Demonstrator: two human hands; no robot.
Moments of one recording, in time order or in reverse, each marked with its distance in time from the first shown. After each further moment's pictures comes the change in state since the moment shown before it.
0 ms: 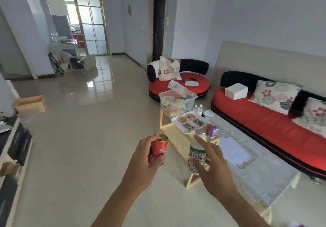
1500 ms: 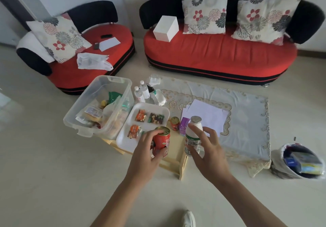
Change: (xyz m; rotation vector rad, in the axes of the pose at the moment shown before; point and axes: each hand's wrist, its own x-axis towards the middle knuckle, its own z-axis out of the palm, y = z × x) left_hand 0.487 -0.250 0.323 -0.083 -0.728 0.013; right_hand 0.341 0.351 0.084 -0.162 0.315 0.524
